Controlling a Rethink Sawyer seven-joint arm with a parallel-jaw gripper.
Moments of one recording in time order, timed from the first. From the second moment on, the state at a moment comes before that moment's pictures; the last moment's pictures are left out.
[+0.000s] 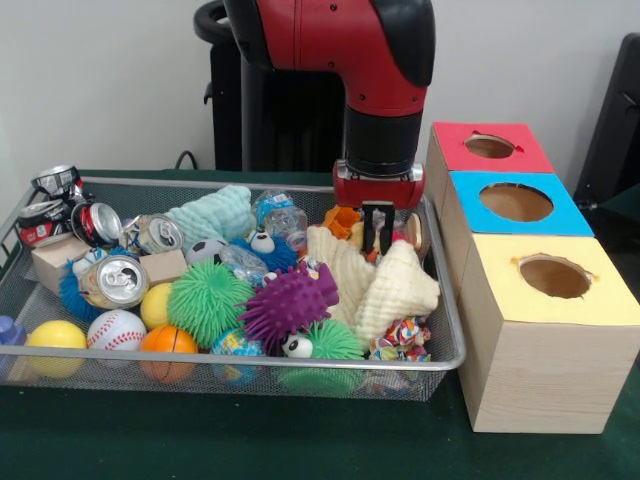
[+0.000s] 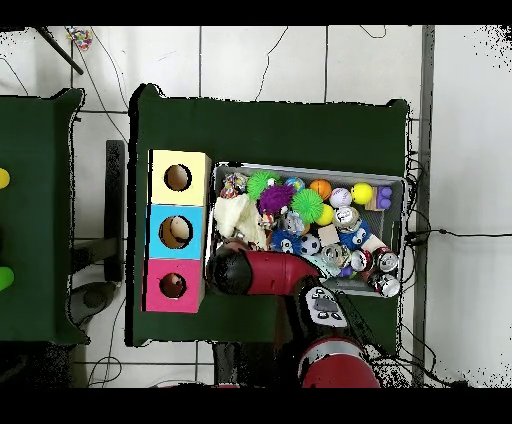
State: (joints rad) arm -0.22 -0.52 0.05 1.88 -0.12 0.15 1.72
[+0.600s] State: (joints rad) arm -0.23 -0.52 0.05 1.88 -0.12 0.15 1.72
